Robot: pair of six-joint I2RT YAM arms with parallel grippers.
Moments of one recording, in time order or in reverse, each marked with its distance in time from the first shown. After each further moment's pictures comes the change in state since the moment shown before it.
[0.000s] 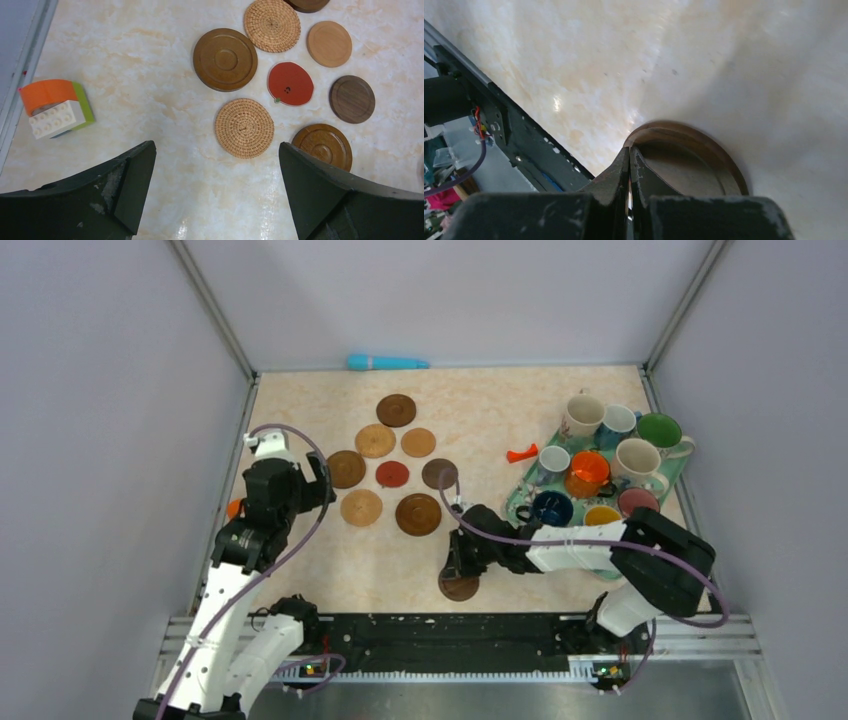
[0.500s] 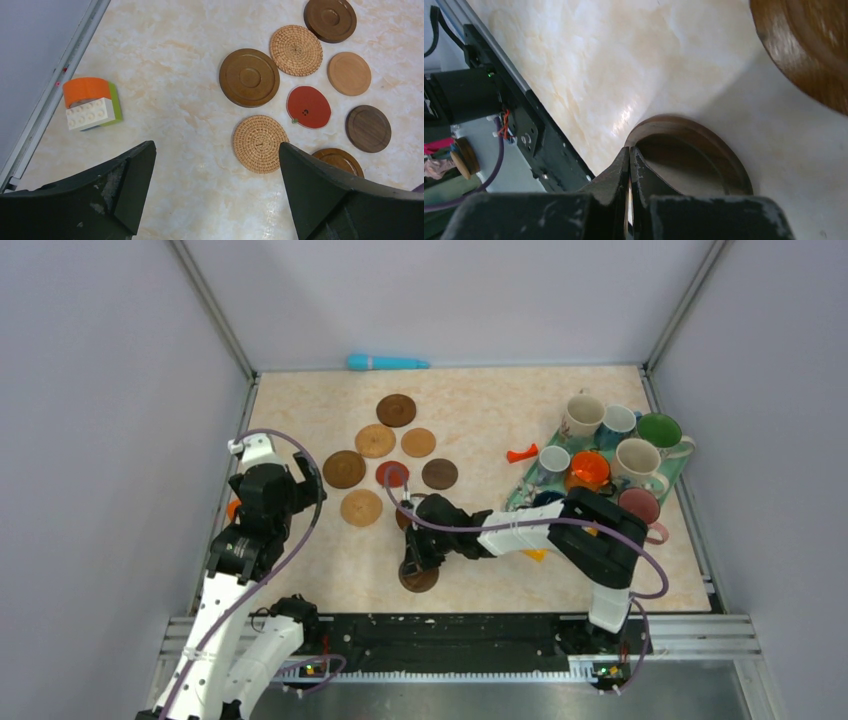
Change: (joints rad) left arm 0.000 -0.055 0.000 -0.014 -0.144 -0.033; right arm 0.061 0.335 0.326 0.045 -0.140 -0.117
